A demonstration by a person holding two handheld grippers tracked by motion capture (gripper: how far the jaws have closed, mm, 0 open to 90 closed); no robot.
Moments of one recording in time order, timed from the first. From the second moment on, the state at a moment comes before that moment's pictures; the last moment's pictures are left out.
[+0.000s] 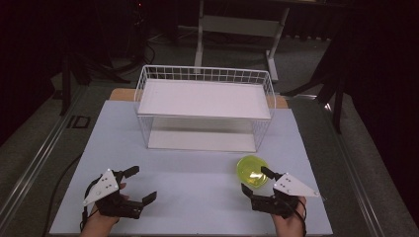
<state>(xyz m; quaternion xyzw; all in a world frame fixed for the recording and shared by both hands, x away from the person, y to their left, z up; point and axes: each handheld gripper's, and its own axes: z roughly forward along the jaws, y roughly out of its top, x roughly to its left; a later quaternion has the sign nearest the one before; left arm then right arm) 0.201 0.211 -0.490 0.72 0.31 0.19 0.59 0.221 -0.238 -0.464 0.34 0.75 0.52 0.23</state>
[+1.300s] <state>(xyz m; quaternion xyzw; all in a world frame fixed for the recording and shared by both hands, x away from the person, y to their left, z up) 0.202 0.207 -0.493 0.72 0.32 0.18 0.59 0.265 -0.267 -0.453 0.40 0.72 0.49 0.26</state>
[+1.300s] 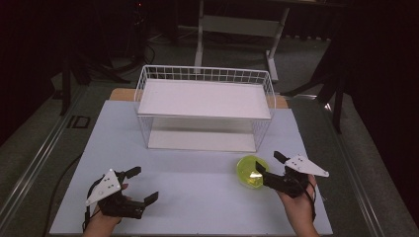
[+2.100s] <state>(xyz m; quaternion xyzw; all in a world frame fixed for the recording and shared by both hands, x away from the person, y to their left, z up) 0.203 0.203 -0.493 0.72 0.31 0.18 0.60 0.280 -0.303 -0.510 0.50 0.74 0.38 0.23</state>
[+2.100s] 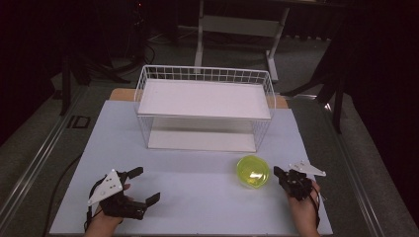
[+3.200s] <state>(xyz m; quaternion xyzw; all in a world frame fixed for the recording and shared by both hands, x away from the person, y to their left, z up) 0.204 0.199 -0.495 0.73 0.30 0.17 0.59 0.296 -0.246 -0.524 0.46 0.79 0.37 0.18</state>
